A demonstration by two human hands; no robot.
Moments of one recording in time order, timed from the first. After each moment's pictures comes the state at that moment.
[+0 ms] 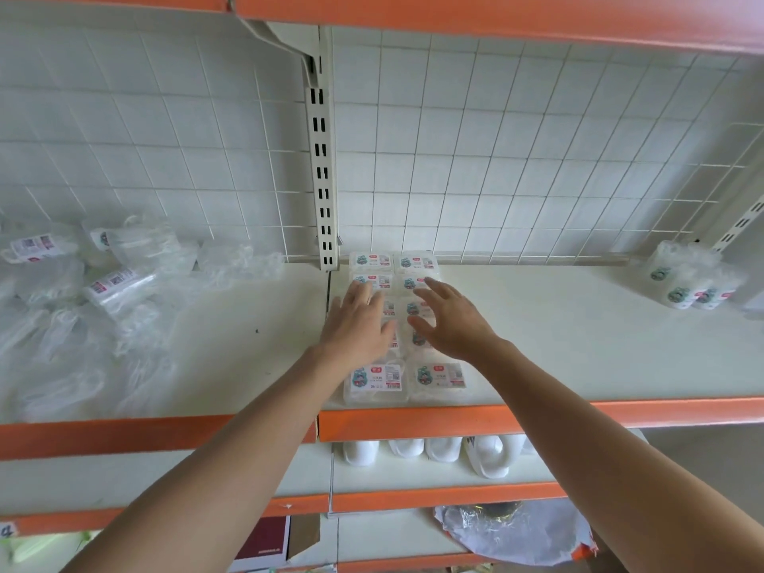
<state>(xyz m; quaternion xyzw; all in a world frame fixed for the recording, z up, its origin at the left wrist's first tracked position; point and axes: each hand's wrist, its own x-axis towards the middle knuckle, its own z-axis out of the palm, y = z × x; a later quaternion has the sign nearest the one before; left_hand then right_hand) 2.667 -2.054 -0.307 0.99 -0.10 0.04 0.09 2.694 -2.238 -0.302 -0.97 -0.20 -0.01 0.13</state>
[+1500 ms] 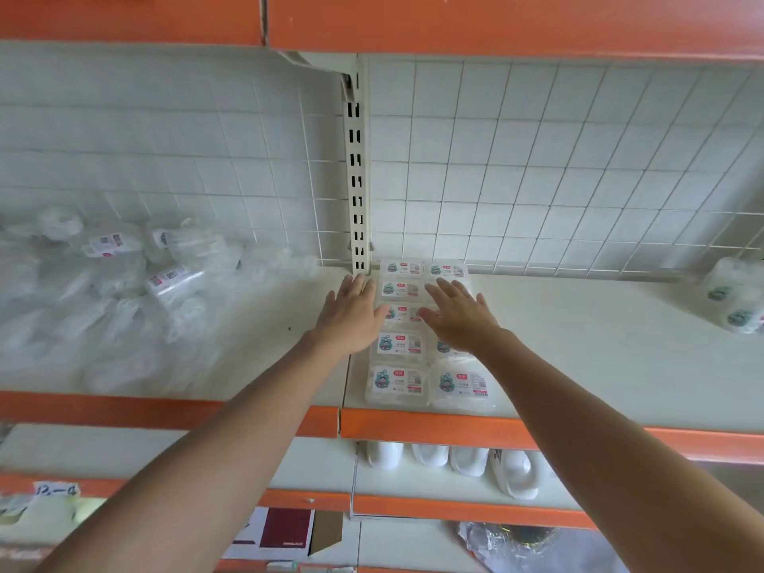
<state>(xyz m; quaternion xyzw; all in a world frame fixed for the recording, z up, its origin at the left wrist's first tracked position) 2.670 -2.016 -0.290 1.00 -0.02 -0.01 0.09 2.717 -2.209 -0.297 -0.98 -0.20 0.04 0.08</state>
